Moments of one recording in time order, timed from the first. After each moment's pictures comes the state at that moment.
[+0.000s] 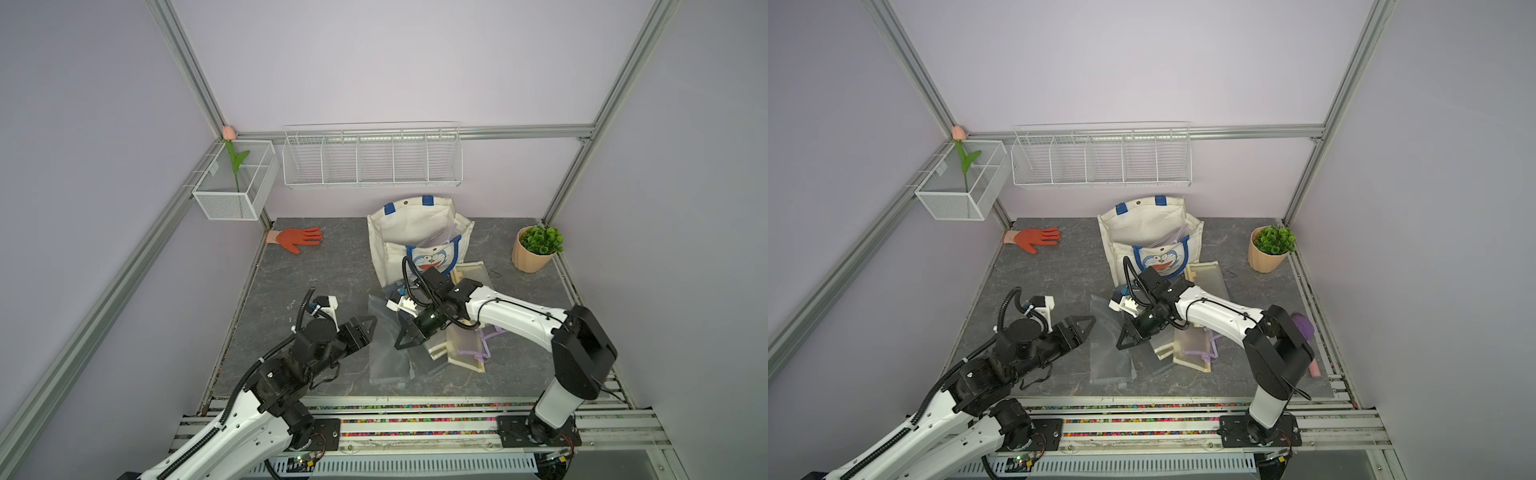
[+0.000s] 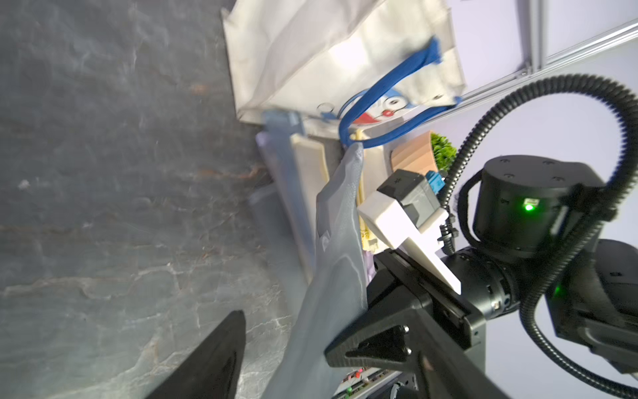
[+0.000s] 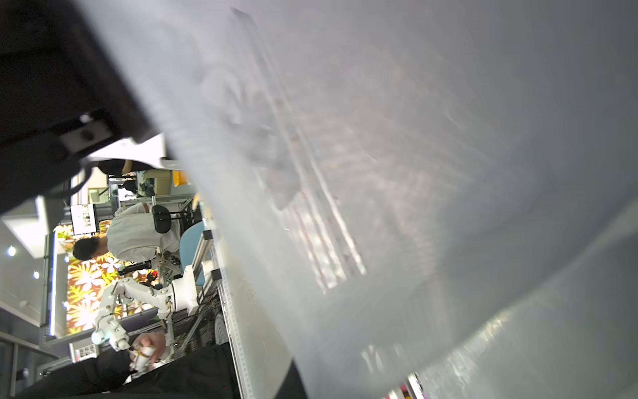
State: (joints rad) left arm -0.81 0.60 0.63 -0.48 -0.08 -1.02; right arm 0.81 1.68 1.23 -0.67 -0.86 0.22
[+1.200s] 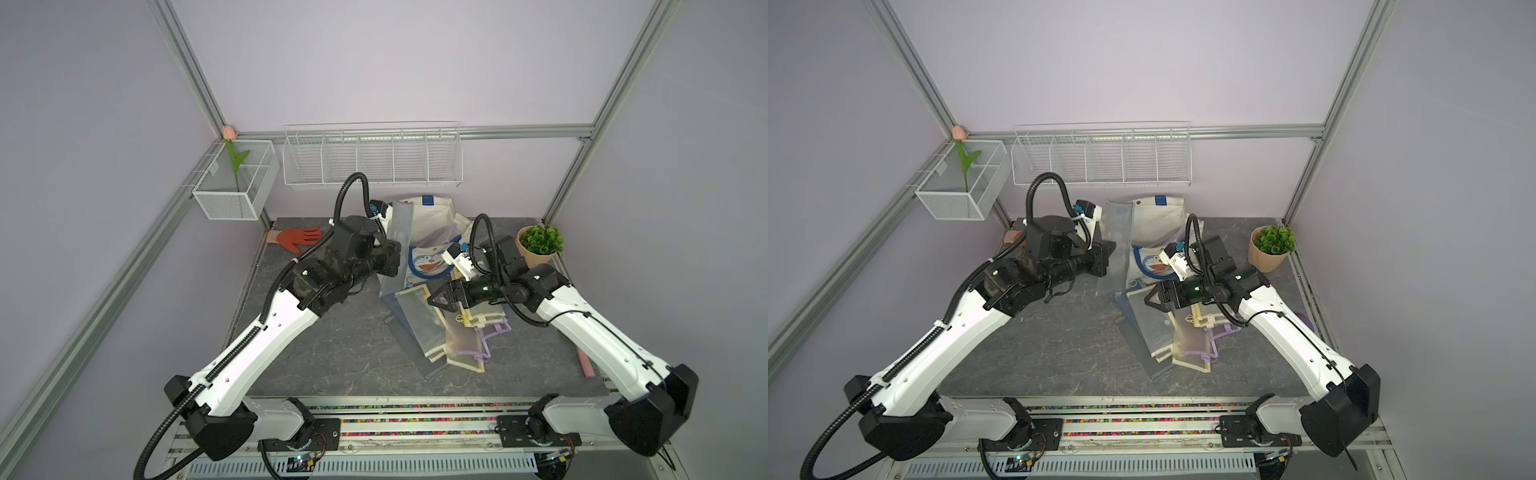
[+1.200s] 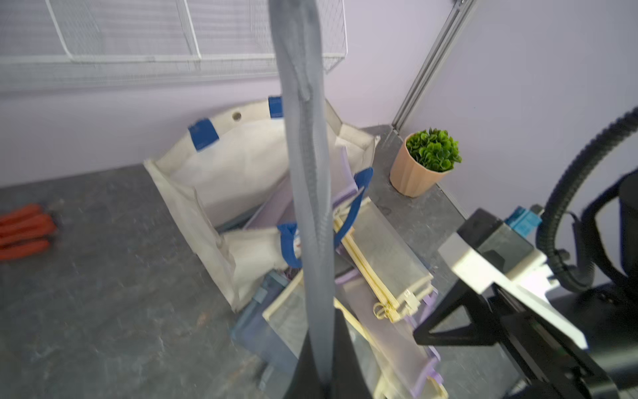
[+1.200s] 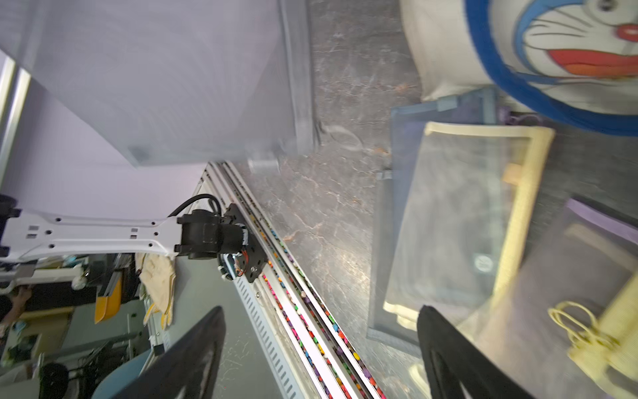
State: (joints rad) left arm -0.77 1.39 1.67 -0.71 -0.12 -0.25; right arm 0.53 1.31 1.28 -0.84 -0.58 0.26
